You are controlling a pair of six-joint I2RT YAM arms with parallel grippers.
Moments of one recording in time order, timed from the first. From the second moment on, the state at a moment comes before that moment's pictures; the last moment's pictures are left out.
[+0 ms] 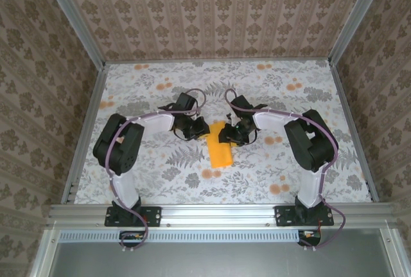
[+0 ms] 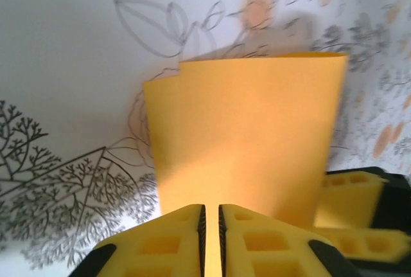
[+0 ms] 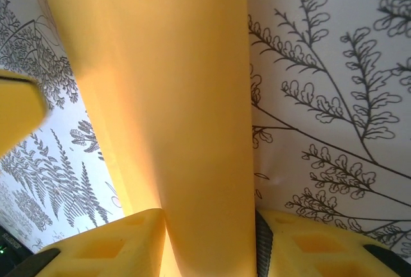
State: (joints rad) left arm -0.57 1.83 1.09 -0.33 0.48 -0.78; right arm 0.49 1.90 1.15 -0.53 -0.45 0.58
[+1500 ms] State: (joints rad) left arm -0.53 1.73 0.93 -0.16 0.41 -0.80; right arm 0.58 1.96 1.24 -0.64 -0.26 0.53
